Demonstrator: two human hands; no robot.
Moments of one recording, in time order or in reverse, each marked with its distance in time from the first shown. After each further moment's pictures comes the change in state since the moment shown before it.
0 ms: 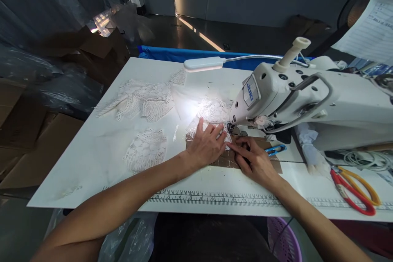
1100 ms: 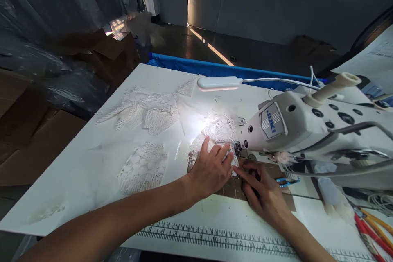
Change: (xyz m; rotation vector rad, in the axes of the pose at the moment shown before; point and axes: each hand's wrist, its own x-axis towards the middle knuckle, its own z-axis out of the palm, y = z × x) left_hand -0.003 0.001 0.011 0.032 0.133 -0.040; right_hand 0.000 0.001 0.001 0.014 -0.008 -0.001
